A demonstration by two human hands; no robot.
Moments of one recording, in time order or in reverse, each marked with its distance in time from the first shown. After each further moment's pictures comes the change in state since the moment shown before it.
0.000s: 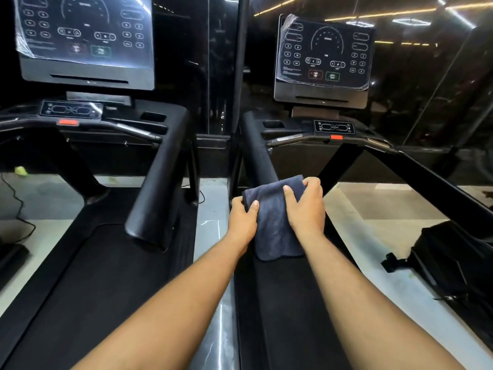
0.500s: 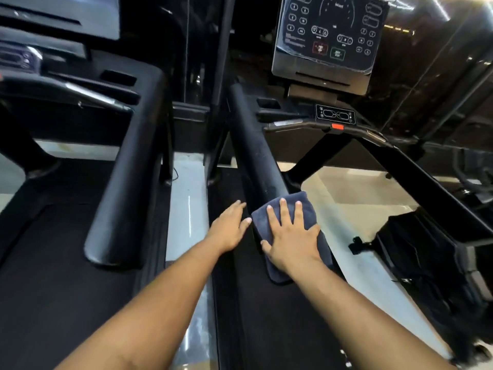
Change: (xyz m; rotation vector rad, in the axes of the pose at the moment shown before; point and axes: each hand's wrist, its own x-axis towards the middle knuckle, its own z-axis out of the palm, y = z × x) left_hand 0.127 -0.093 -0.030 0.804 -0.393 0.240; right_hand -0.002 0.034 0.079 -1.158 -0.636 -0.221
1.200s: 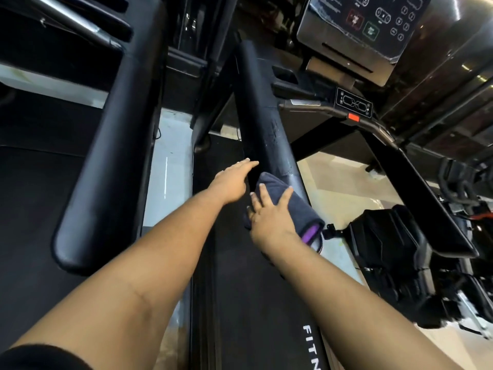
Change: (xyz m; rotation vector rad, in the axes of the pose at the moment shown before) left_hand 0.092 -0.026 -0.036 -0.028 -0.082 0.077; right_hand 0.075 -0.061 -0.003 -0.650 -0.231 -0.305
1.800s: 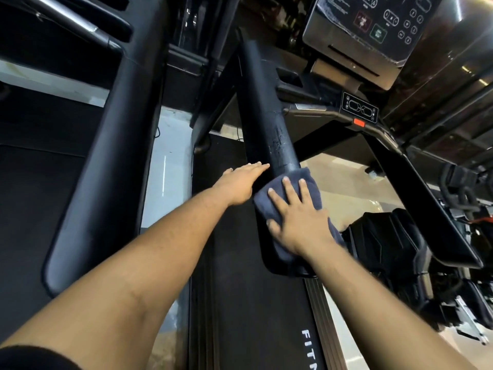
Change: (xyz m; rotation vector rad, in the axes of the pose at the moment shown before) left_hand 0.024 -0.001 -0.010 0.161 -0.064 0.104; right_hand -0.007 0.055 0.014 0.519 0.143 0.213
